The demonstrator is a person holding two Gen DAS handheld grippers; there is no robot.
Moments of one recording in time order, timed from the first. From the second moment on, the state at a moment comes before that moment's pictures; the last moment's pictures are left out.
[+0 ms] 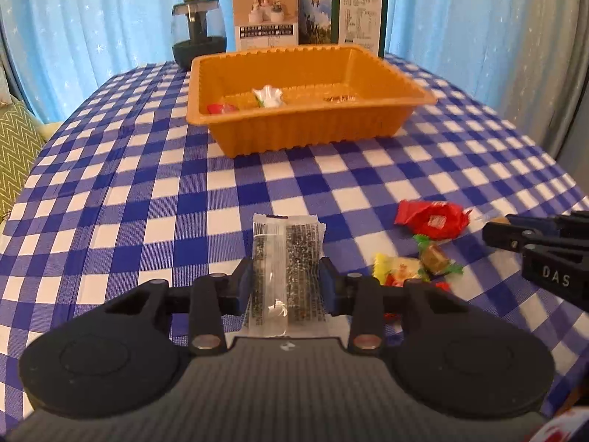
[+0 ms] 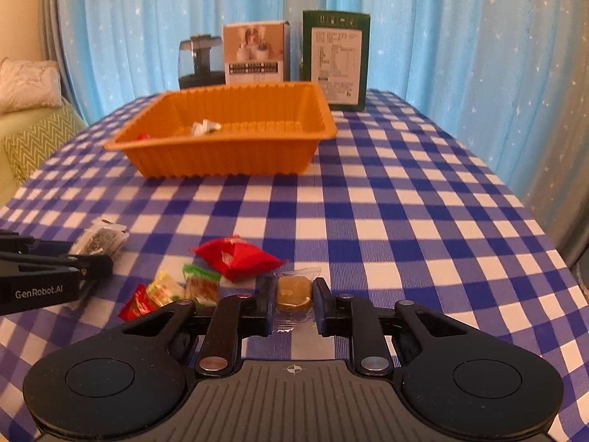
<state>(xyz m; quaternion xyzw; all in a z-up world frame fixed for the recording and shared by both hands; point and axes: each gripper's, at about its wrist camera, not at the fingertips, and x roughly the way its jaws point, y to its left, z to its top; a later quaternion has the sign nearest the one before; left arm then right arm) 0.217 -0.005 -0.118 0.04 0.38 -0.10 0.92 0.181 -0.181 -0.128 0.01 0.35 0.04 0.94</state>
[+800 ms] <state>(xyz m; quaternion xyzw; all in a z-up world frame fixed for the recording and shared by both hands) 0.230 -0.017 -0.058 0.03 0.32 -0.12 0.94 0.212 -0.196 -0.058 0.02 0.27 0.08 0.96</state>
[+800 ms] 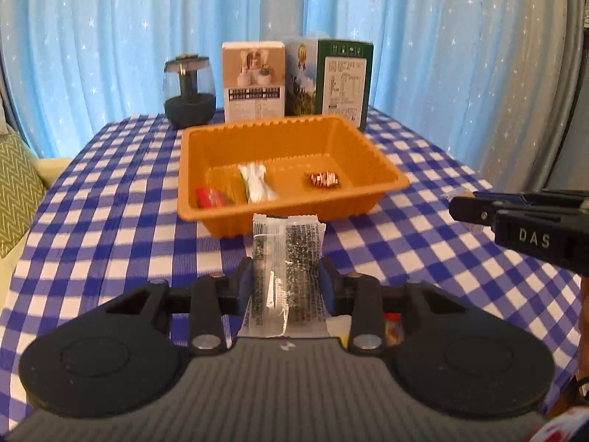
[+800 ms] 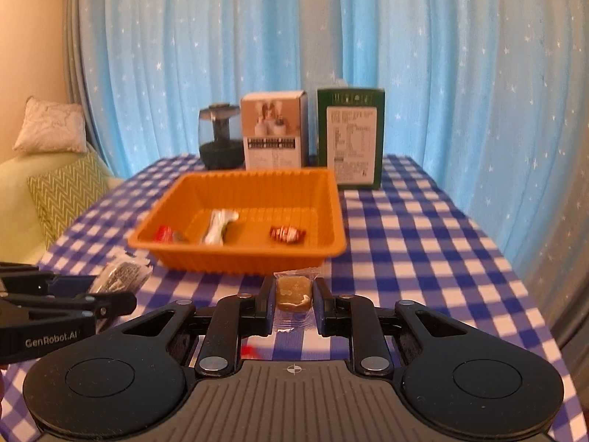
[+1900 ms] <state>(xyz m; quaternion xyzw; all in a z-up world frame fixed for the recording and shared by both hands) 0.373 -0.013 -0.047 -0.01 0.30 -0.09 0.95 0.365 -0.186 -0.064 0.05 0.29 0.11 0.95</state>
